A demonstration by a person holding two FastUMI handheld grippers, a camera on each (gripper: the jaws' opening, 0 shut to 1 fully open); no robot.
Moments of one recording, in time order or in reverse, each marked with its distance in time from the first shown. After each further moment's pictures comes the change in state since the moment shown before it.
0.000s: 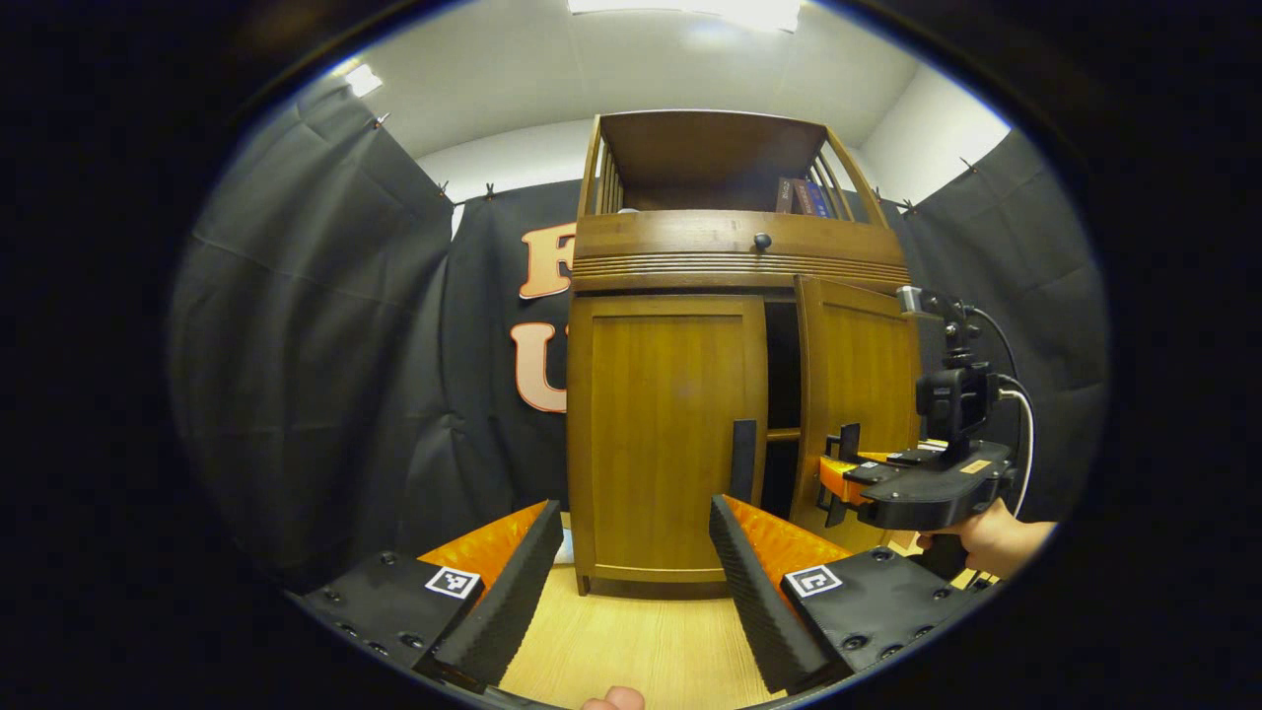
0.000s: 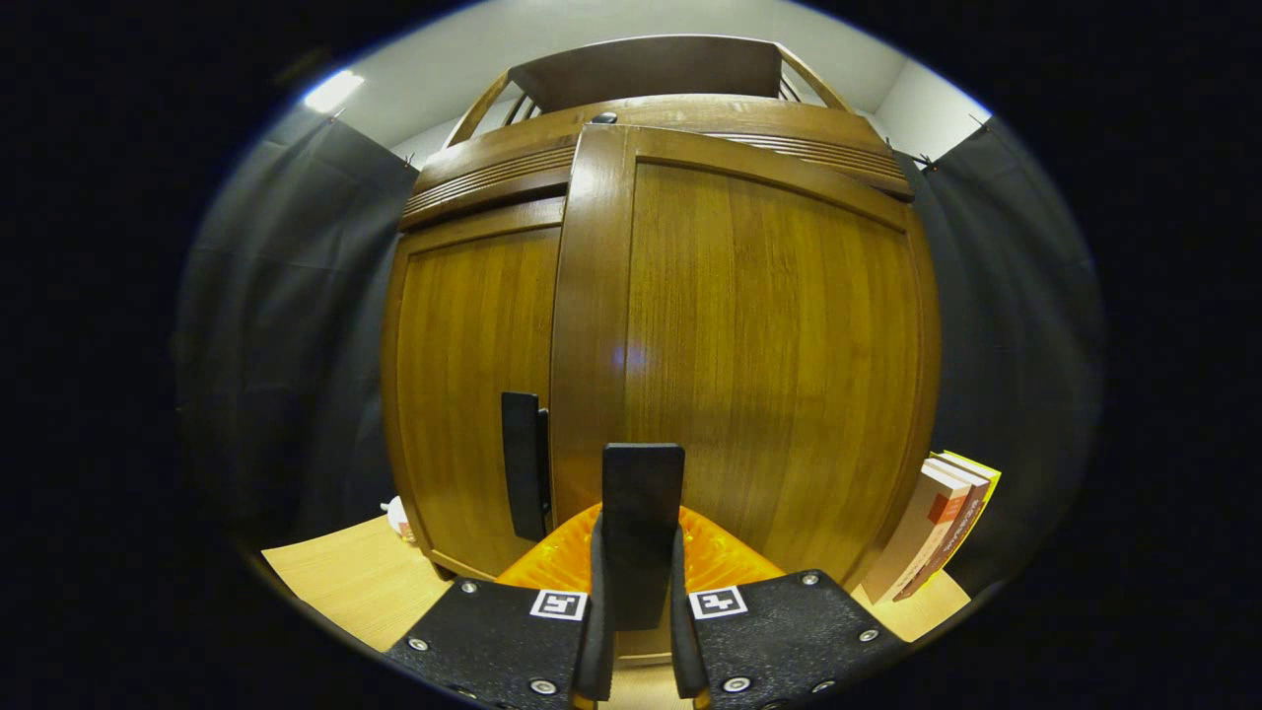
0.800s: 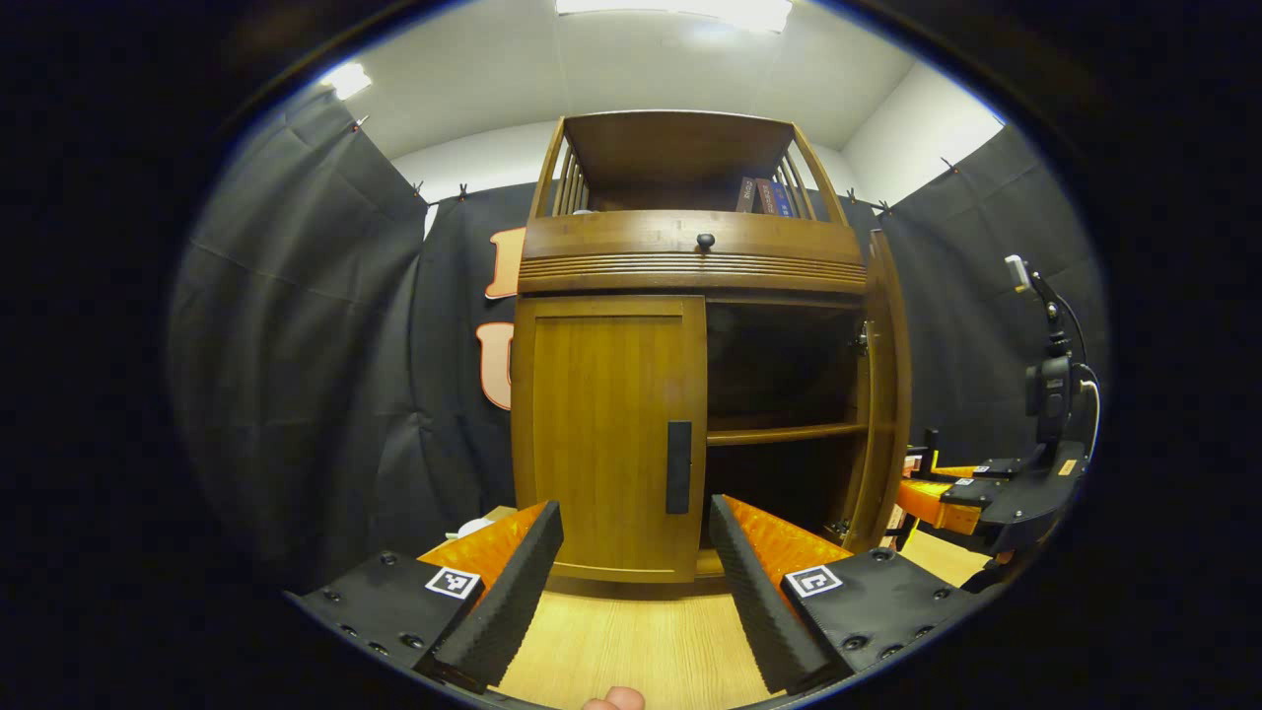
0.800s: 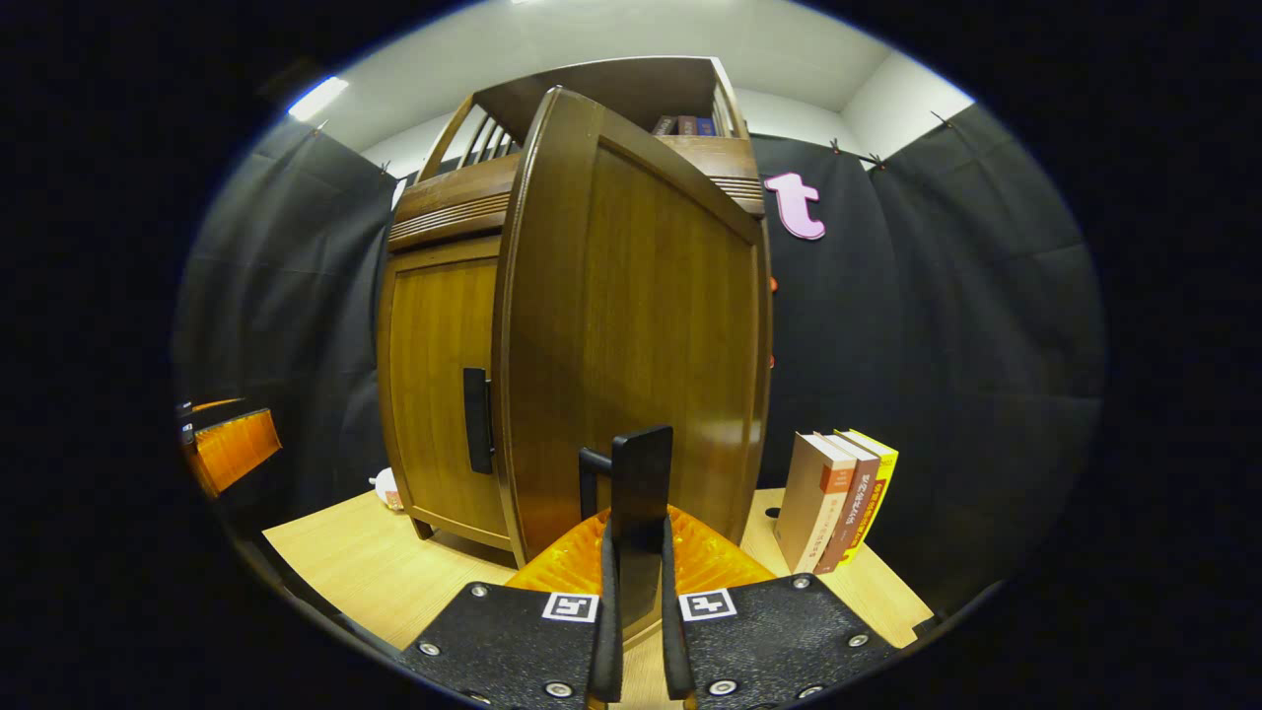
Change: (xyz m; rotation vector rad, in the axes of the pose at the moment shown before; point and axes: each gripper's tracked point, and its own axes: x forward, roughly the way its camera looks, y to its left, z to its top) left arm 0.000 -0.006 0.000 0.002 0.003 -0.070; right arm -0.130 -0.096 -0.013 0.011 0.035 -0.107
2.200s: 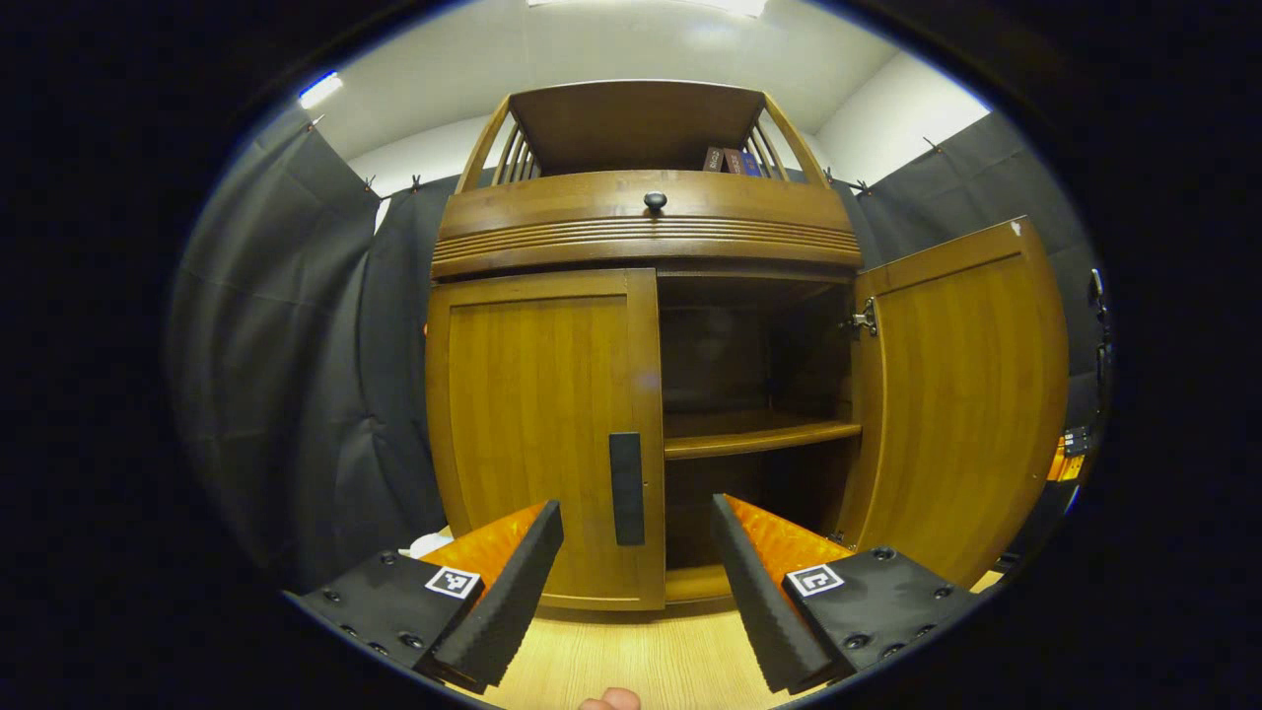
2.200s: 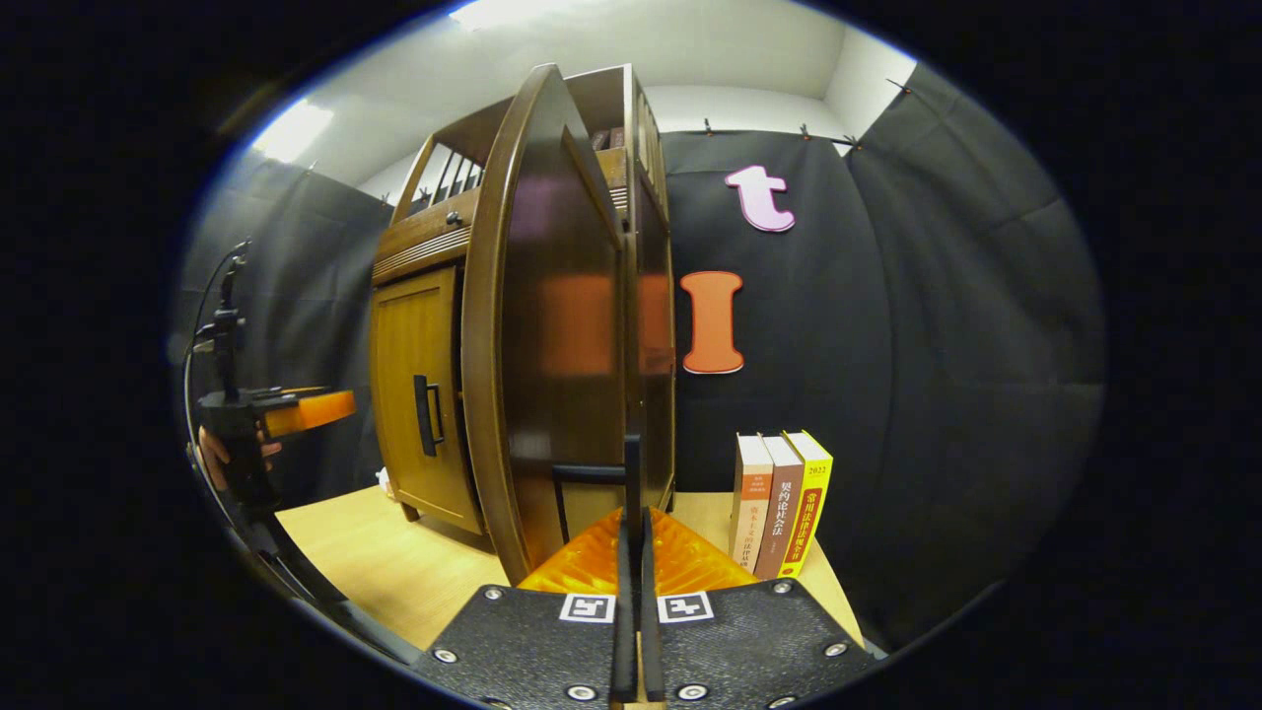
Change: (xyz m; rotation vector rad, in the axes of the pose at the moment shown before) left arm 0.080 -0.026 -0.005 0.036 0.031 -0.087; right arm -0.027 -0.157 -0.001 0.016 -0.039 0.144
